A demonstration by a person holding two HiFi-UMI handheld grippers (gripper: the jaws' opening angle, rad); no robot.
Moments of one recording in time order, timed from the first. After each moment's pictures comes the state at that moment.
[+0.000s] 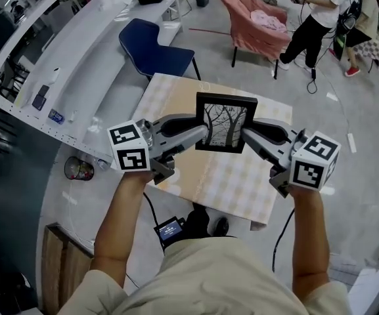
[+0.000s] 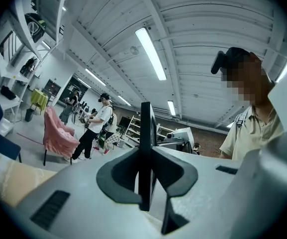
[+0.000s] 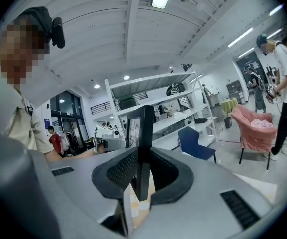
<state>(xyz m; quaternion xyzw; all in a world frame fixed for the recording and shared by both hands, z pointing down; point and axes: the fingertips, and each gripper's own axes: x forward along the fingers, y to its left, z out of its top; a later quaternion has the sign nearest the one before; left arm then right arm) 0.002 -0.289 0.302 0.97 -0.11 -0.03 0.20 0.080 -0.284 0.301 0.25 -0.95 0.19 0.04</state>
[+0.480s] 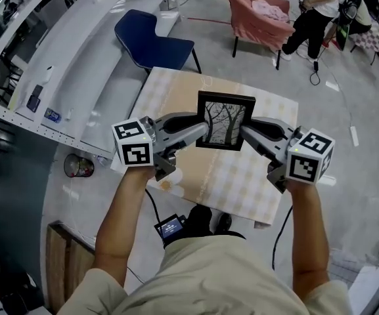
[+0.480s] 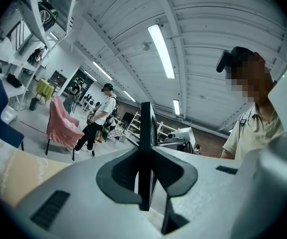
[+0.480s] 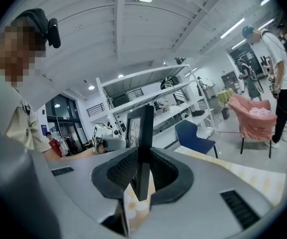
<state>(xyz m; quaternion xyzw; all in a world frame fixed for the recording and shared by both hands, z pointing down) -0.013 -0.336 0.351 0.96 -0.11 -0.02 0.25 0.065 -0.329 0.351 0.26 -0.94 0.23 0.05</state>
